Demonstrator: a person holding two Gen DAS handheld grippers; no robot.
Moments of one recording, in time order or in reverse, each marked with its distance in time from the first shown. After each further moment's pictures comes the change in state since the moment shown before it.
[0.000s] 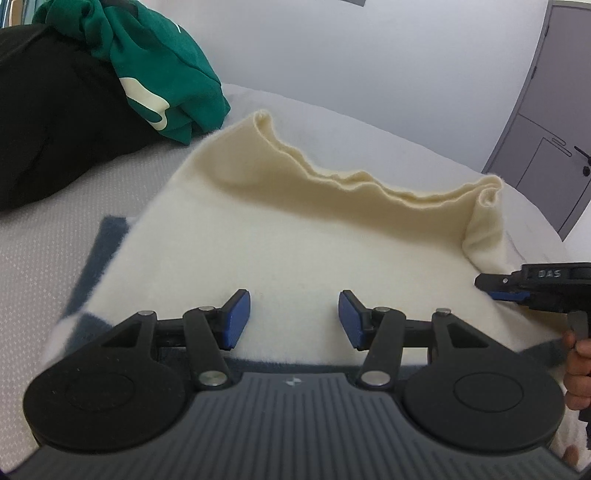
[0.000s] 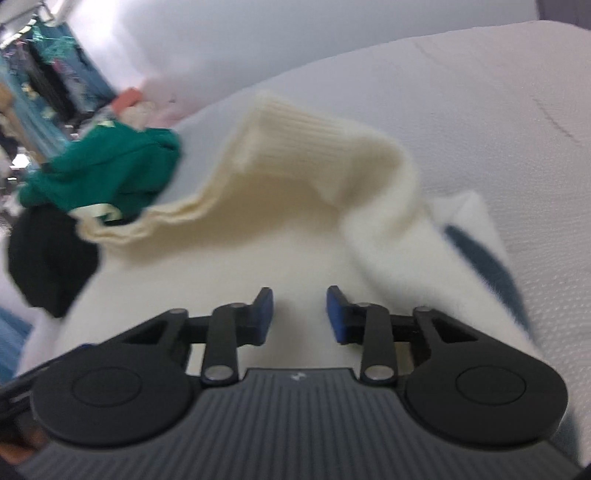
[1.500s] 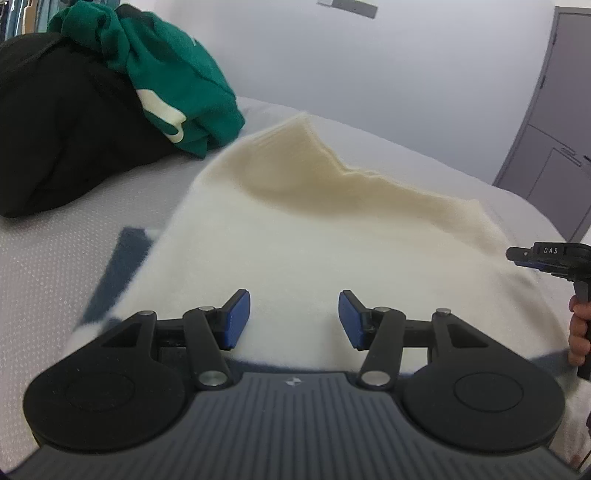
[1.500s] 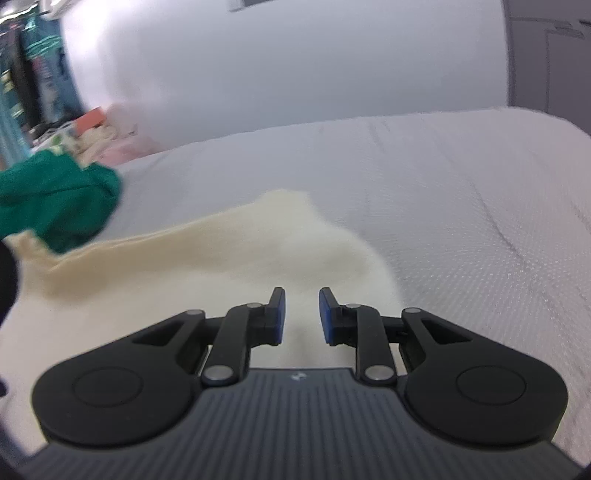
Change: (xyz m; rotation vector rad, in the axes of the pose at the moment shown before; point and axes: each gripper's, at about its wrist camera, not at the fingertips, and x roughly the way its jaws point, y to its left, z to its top) left arm -0.016 0.001 -0.002 -0.002 -0.042 0.030; right arm -0.019 -0.023 0.028 -0.158 -0.197 -0.160
